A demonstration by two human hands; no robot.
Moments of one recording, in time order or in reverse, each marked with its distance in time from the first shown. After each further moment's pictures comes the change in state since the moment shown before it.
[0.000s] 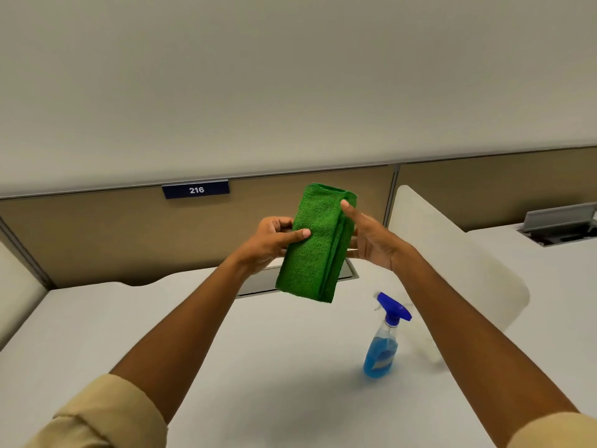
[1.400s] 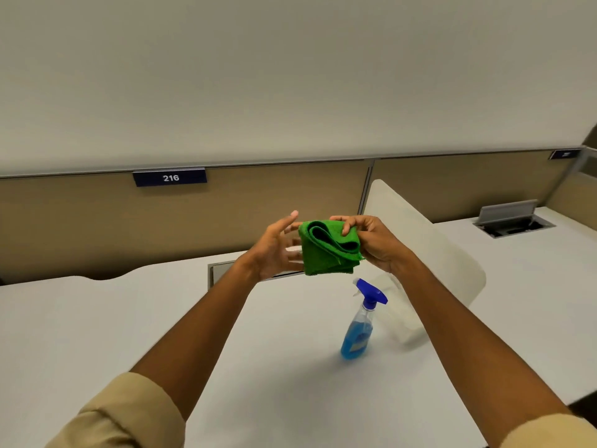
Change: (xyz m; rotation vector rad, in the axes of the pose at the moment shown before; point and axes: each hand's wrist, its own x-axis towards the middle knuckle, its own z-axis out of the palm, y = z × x) left_hand 0.001 -0.029 0.030 -0.311 -0.095 -0.294; right_hand -0.037 0.016 -0.012 -0.062 0.111 -0.157
